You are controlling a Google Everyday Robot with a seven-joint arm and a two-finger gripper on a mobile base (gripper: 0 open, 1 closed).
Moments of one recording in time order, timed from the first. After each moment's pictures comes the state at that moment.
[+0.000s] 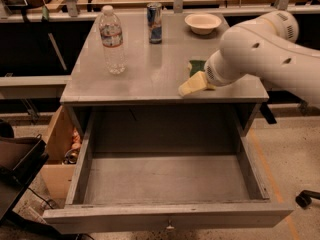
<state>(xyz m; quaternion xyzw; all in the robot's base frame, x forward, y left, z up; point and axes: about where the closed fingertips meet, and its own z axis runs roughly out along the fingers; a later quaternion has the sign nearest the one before) 0.649 -0.158 0.834 -0.19 0.93 -0.01 0.33</state>
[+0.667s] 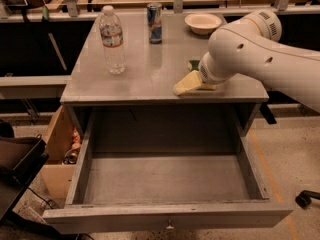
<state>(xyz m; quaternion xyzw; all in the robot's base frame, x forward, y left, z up) 0.666 -0.147 0.824 -0.20 0.93 -0.04 0.32</state>
